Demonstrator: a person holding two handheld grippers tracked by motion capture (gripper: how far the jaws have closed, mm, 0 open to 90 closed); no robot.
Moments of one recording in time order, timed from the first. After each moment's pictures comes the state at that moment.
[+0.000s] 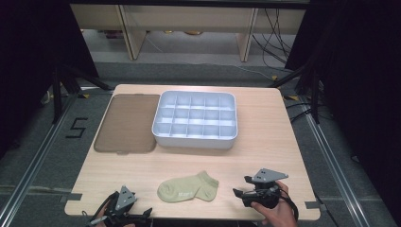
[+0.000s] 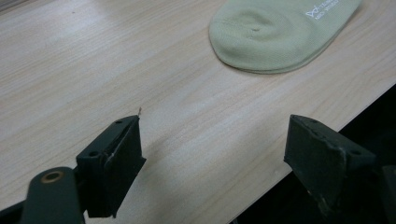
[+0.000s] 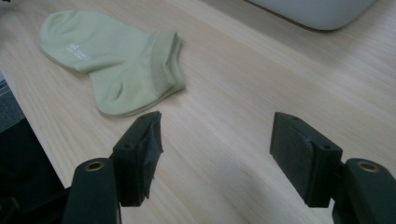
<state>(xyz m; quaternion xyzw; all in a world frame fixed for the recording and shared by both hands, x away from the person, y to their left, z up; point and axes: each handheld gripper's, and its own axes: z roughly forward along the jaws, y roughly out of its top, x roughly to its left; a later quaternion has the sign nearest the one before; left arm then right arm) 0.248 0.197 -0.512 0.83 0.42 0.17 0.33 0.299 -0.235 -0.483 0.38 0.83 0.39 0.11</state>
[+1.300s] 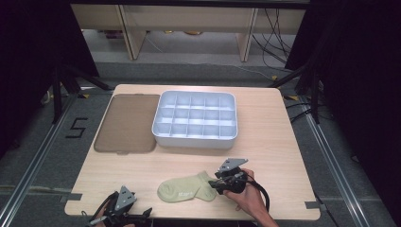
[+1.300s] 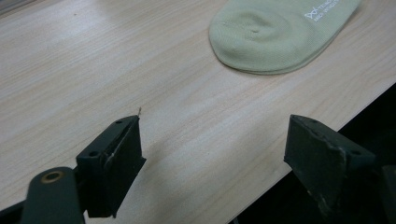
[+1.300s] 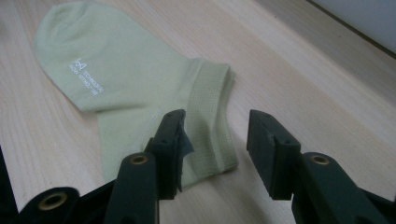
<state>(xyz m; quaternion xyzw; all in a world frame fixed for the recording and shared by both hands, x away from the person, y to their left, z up) 0.247 0.199 -0.510 0.84 0.41 0.17 0.32 0.345 -0.158 -0.497 0.32 0.88 0.34 0.08</state>
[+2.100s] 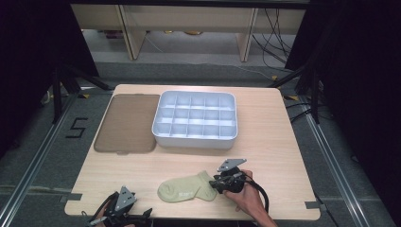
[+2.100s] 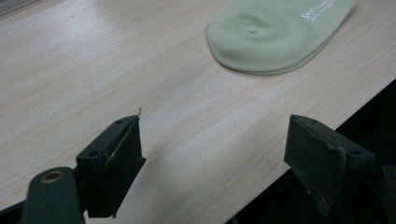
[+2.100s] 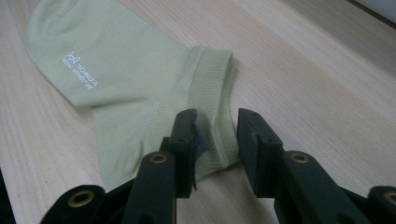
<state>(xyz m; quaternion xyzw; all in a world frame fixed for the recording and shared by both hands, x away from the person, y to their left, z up) 0.246 0.197 -0.510 0.83 0.41 0.17 0.34 0.347 -0.157 -0.504 0.32 0.88 0.34 0.07</state>
